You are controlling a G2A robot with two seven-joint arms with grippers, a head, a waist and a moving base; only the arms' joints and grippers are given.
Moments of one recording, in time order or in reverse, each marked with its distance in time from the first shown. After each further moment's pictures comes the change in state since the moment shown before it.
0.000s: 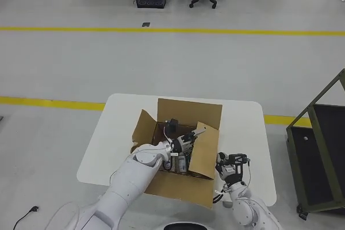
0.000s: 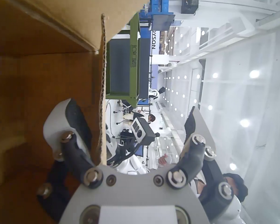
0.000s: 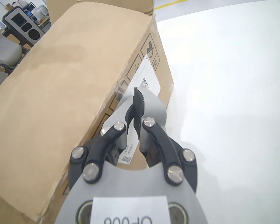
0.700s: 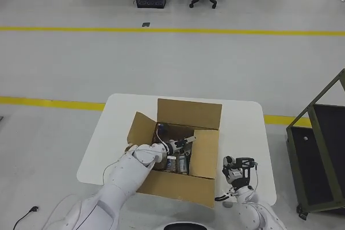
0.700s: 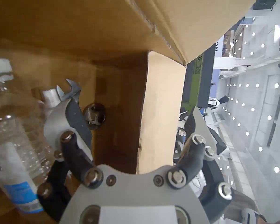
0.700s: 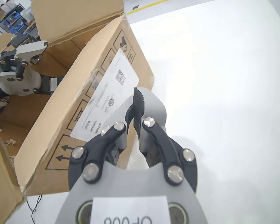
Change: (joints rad) left arm -0.093 -0.010 0.129 0.263 0.251 0.021 0.163; right arm -0.043 0.011 0.038 -0.005 -0.009 -0.015 0.020
